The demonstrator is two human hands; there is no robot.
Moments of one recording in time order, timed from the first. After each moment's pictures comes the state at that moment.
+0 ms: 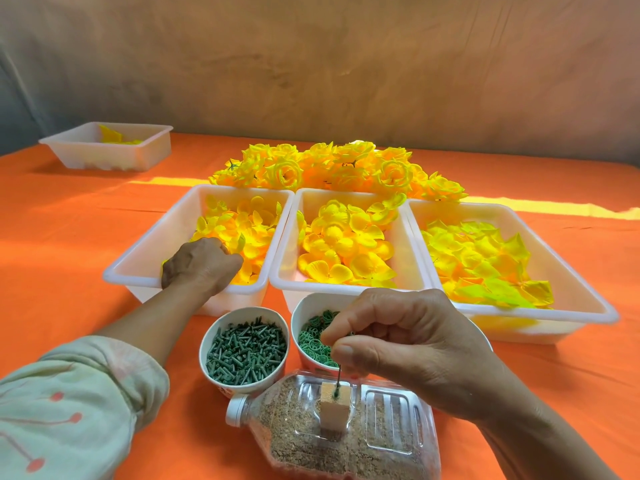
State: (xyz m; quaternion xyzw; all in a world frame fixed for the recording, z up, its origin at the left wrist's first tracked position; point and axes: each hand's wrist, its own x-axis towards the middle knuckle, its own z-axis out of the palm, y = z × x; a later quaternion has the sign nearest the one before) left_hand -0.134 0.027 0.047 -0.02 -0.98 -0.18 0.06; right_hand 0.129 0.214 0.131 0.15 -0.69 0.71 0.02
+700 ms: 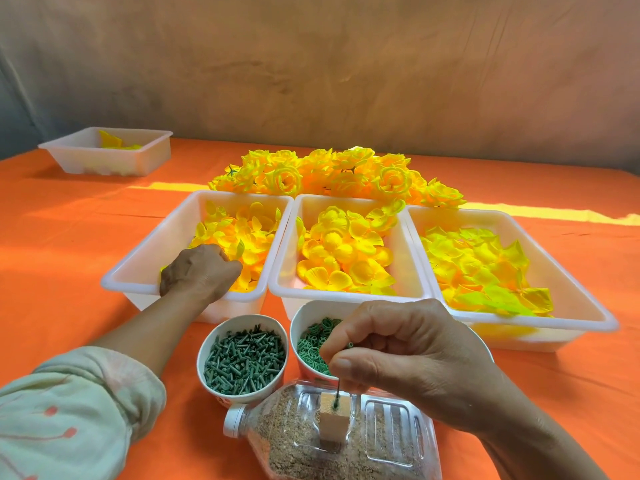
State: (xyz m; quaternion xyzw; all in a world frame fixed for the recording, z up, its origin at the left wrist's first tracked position) left_hand -0.134 0.027 0.047 -0.03 -0.98 -0.18 0.06; right_hand 0.130 0.213 0.136 0.12 -0.71 0.69 -0.01
